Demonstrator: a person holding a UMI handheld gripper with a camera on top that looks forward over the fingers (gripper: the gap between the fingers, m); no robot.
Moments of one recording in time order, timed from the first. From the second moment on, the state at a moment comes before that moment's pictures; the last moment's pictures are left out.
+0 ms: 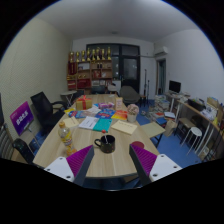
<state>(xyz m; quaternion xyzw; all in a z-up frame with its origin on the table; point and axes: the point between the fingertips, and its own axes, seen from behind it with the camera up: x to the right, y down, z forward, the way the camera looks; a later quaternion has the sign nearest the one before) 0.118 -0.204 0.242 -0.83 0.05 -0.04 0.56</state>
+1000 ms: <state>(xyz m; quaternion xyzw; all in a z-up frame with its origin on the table) -0.107 0.030 0.087 -0.76 -0.06 0.00 0.64</state>
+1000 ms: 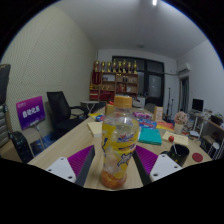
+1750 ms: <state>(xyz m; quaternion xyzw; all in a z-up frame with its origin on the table) -0.030 0.056 0.175 -0.64 0.37 0.44 0.51</state>
